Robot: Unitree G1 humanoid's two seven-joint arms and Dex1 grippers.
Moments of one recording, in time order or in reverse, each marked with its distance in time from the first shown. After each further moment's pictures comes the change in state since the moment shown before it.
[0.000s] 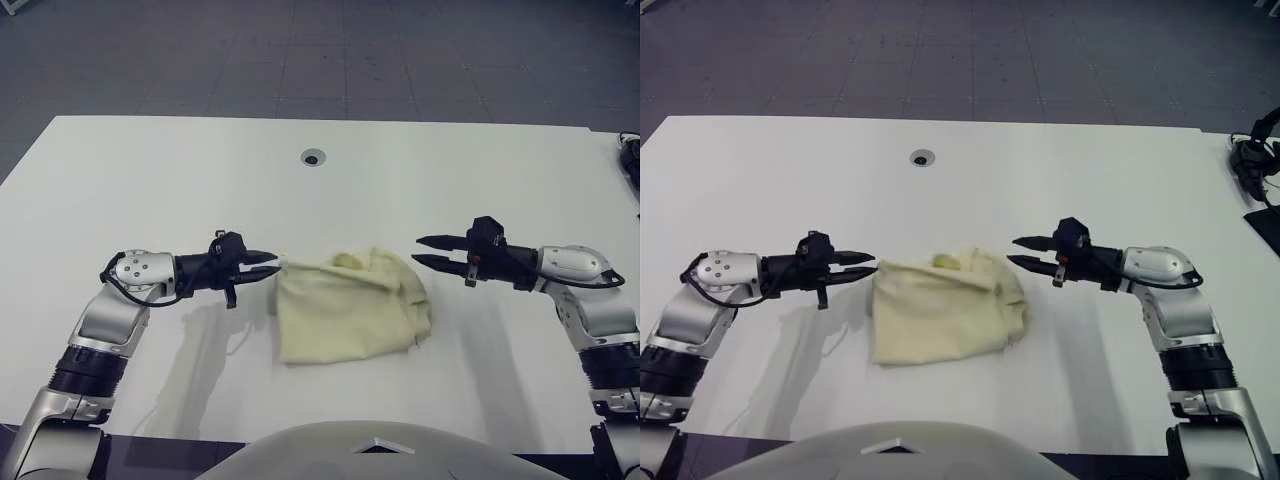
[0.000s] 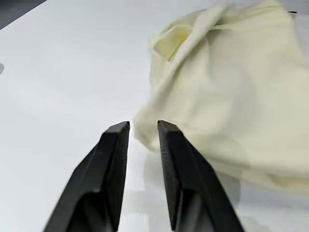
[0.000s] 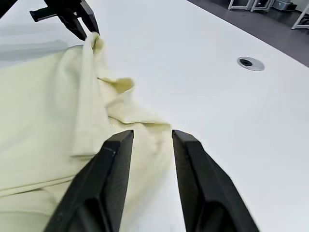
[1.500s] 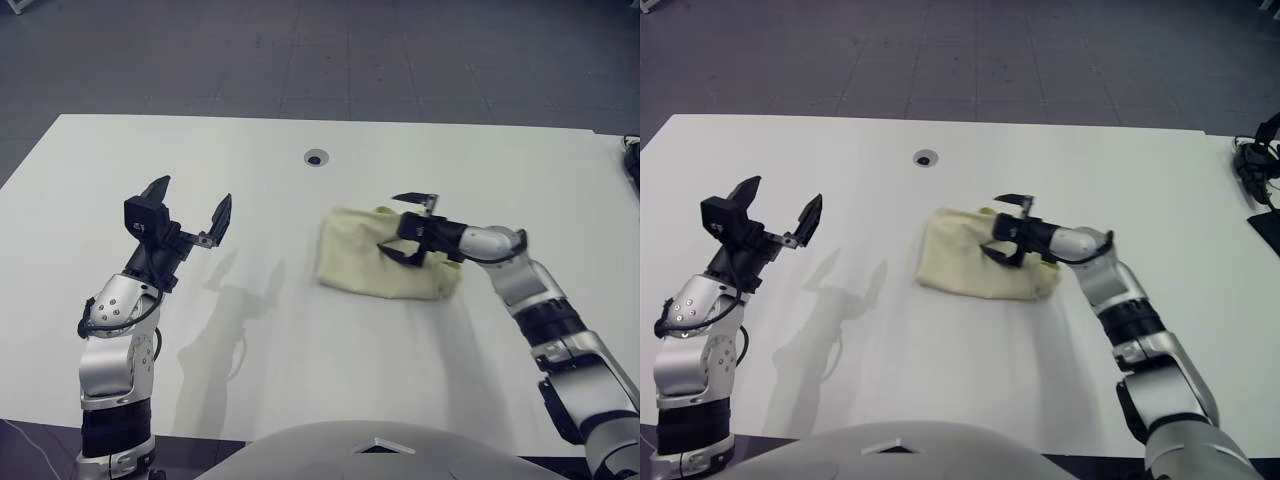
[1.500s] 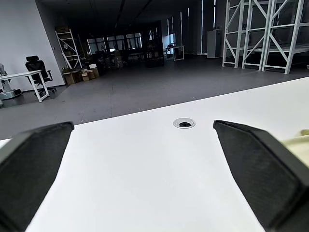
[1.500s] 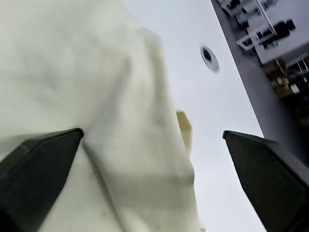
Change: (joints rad) left arm 0.244 -0.359 0.390 -0.352 -0.043 0.023 0.643; right arm -0.183 0.102 0.236 0.238 -0.550 -0.202 -0.404
